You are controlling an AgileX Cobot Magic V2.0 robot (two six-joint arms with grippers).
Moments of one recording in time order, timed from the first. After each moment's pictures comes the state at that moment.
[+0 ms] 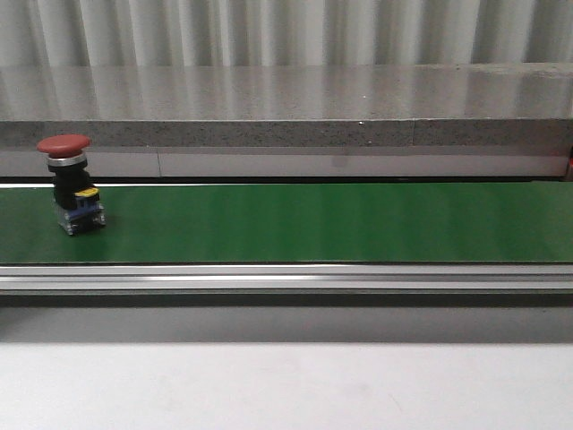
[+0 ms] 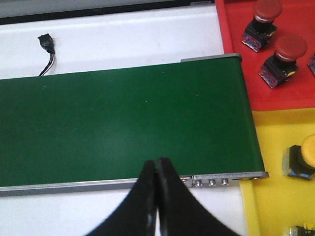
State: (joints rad) left arm 0.43 2.08 -1.67 -0.28 0.78 0.21; right arm -0.27 0.81 -0.74 0.31 0.72 -0.21
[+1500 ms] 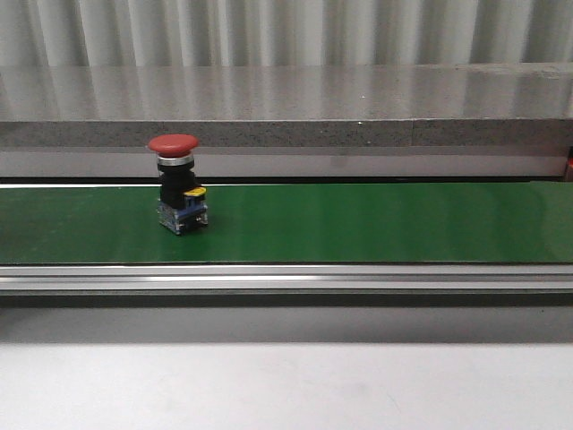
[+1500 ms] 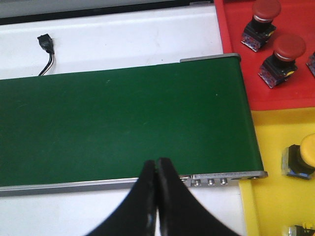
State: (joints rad) left arm 0.13 1.54 -1.12 -0.32 0.76 0.25; right arm -0.27 0.81 -0.74 0.31 0.73 -0.21
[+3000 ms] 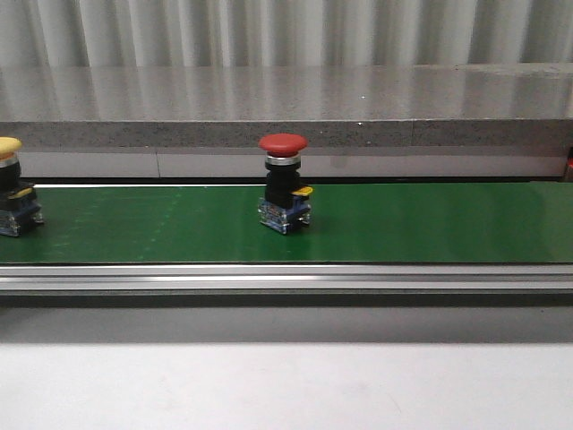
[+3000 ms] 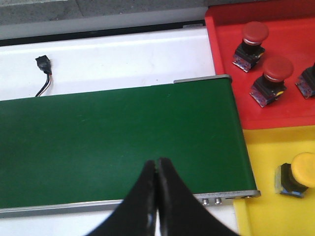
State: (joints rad) left arm 0.07 0.78 -0.77 -0.40 0.66 0.29; right arm -0.27 0.81 -0.74 0.31 0.66 -0.21
